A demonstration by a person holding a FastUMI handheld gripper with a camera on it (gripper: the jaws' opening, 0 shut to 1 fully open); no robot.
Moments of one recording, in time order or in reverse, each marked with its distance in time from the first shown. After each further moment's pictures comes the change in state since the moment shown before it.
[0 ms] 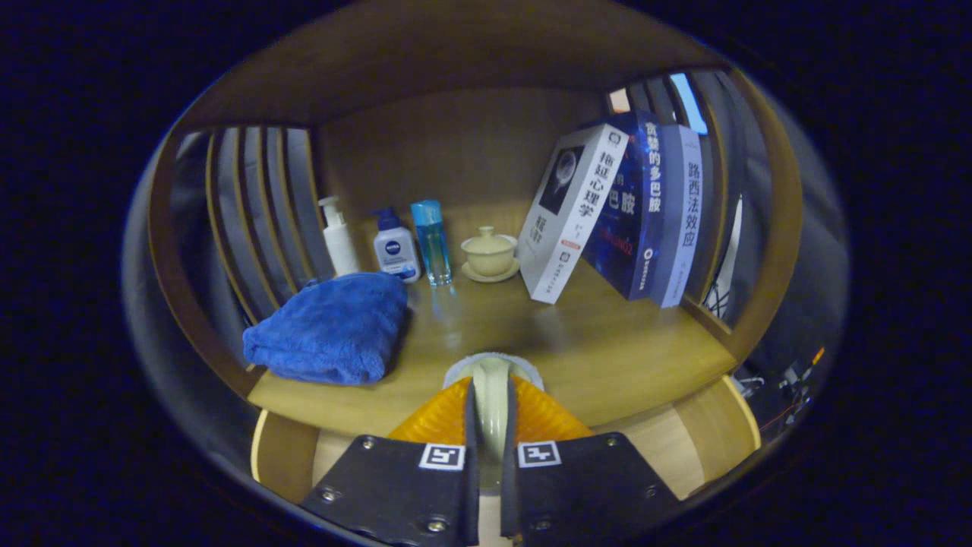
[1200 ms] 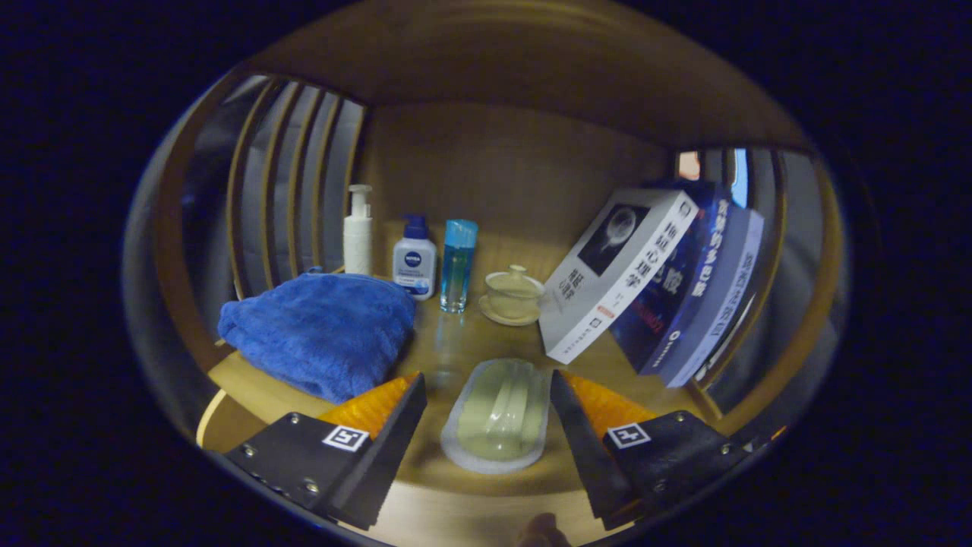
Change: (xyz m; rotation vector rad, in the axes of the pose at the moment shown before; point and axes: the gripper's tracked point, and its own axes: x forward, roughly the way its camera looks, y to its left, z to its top) arm 0.004 0.017 0.035 -0.319 -0.185 0.014
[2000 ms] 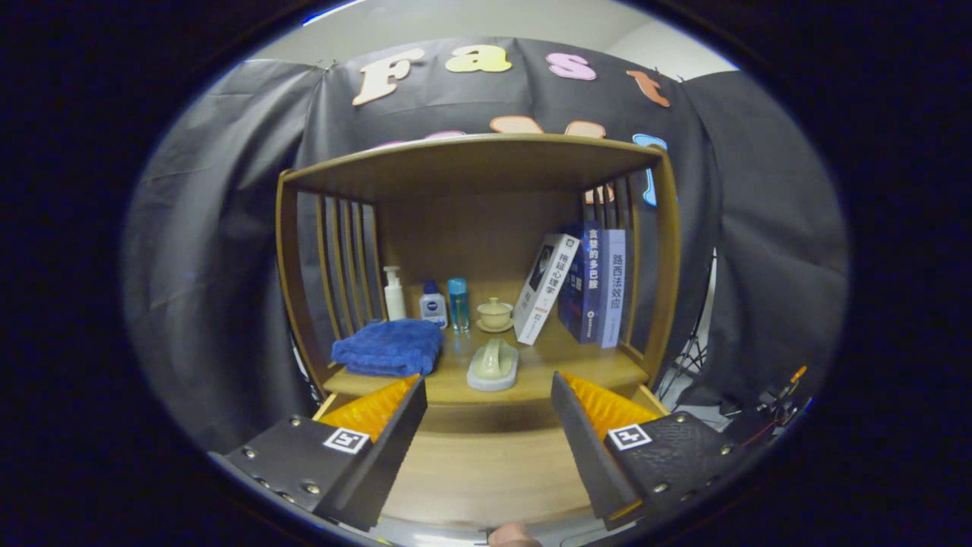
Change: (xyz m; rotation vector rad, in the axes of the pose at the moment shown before) arm -0.227 -0.033 -0.009 0.247 -0.136 -0.015
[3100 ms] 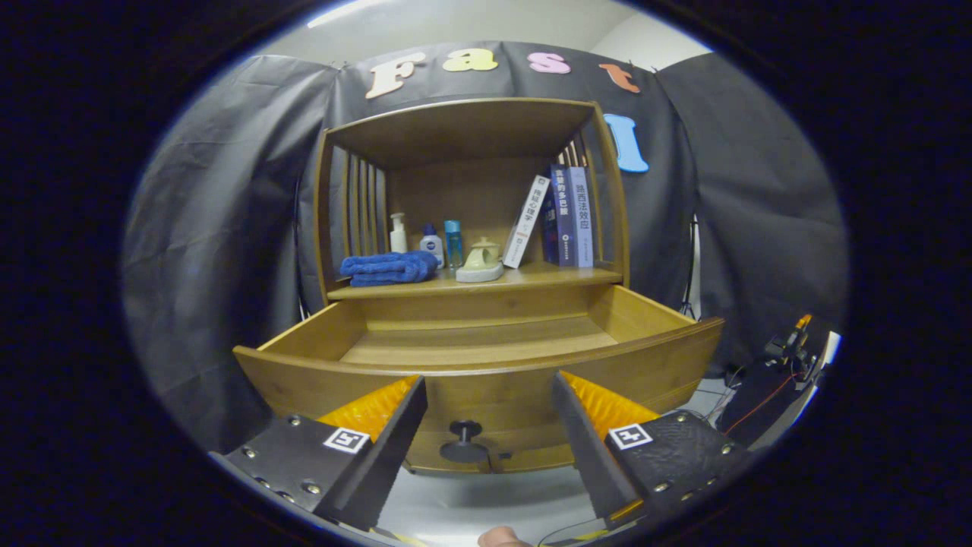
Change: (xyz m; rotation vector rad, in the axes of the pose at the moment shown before) arm -0.067 -0.013 -0.171 0.007 -0.013 0.018
